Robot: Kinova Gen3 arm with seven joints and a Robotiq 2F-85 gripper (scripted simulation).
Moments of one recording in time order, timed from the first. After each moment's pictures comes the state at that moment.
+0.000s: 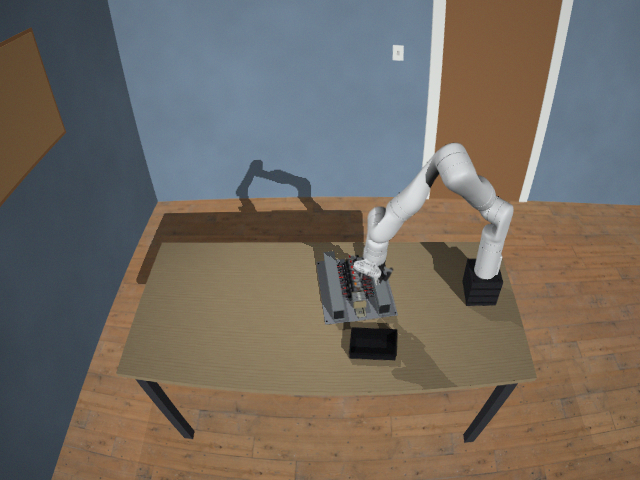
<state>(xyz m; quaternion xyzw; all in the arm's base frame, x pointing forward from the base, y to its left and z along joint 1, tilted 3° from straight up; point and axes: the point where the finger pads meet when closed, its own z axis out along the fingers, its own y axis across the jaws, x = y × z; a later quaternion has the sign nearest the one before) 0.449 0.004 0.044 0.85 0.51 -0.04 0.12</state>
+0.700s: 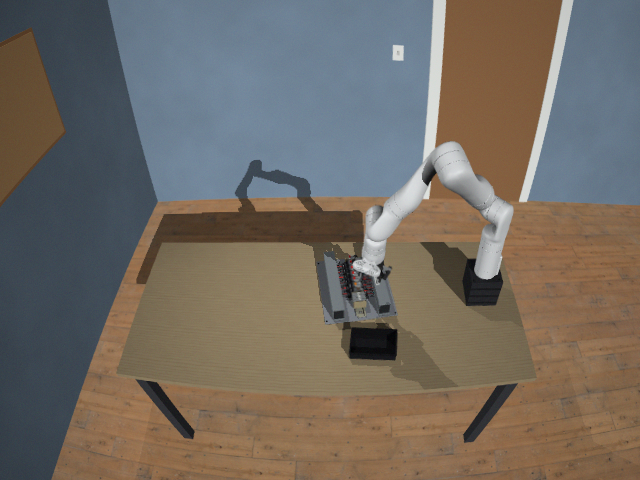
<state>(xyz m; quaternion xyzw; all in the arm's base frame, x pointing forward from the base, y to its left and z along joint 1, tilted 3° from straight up) 0.452 -0.001 0.041 0.84 0.53 -0.04 0.11</state>
